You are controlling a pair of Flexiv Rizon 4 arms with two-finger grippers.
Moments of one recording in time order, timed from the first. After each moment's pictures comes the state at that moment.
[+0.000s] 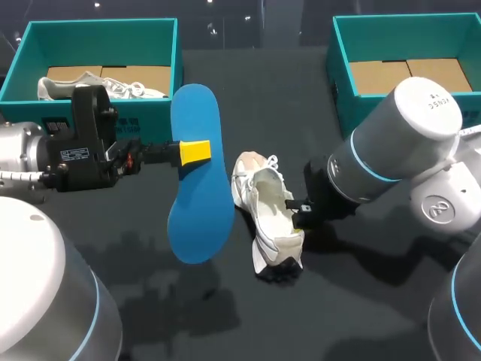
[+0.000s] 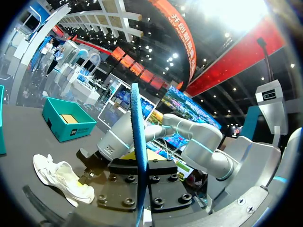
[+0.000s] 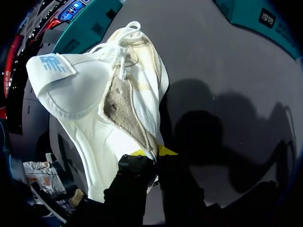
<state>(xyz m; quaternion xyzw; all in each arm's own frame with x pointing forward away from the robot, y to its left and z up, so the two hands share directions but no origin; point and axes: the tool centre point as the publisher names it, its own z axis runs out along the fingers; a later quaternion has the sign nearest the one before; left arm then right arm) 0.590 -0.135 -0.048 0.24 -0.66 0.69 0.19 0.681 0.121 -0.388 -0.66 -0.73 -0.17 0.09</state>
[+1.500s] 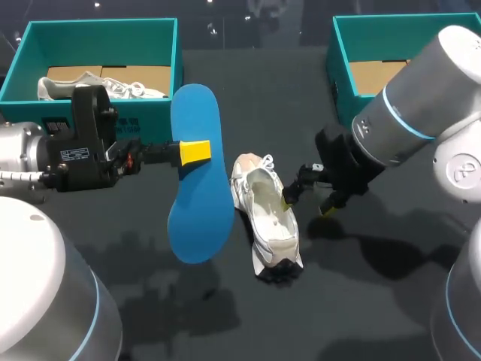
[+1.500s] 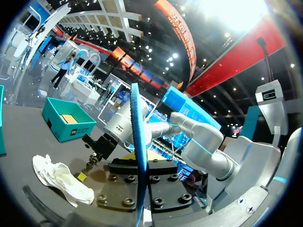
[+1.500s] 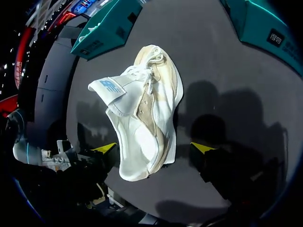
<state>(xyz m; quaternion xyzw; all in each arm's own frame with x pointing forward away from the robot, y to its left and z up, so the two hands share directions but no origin) 0.590 -0.135 -0.048 0.24 -0.66 0.69 0.19 0.685 0.118 -0.310 -0.61 -0.75 -0.20 0.15</state>
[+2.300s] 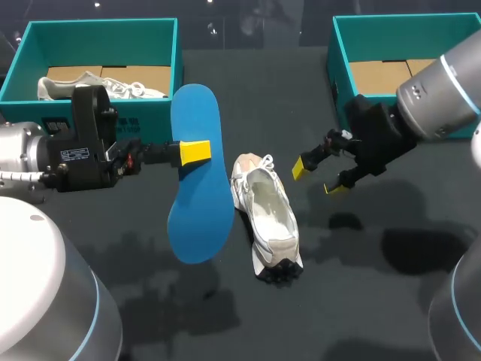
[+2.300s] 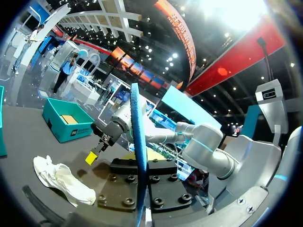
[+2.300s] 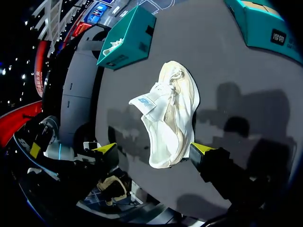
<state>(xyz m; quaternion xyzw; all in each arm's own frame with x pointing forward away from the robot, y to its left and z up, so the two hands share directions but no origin) 0.591 -0.135 -0.050 0.23 -0.66 0.69 0.18 0.693 0.107 -0.245 -0.60 -0.71 -0.28 0.24</state>
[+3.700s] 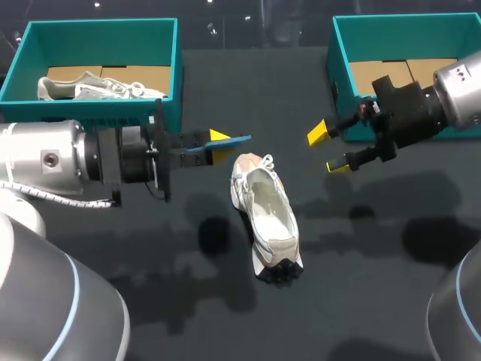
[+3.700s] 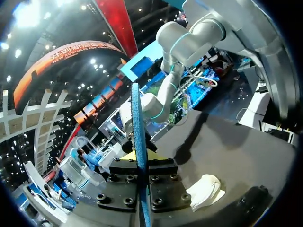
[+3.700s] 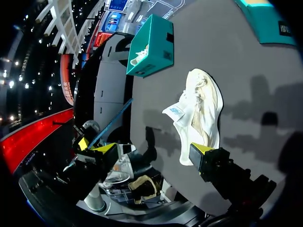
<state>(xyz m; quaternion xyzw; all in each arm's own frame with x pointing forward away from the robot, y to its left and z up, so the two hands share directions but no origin) 0.654 -0.166 -0.102 -0.23 -0.69 0.61 -0.30 0.708 0.098 -0.186 -0.57 -0.64 -0.37 0.36</state>
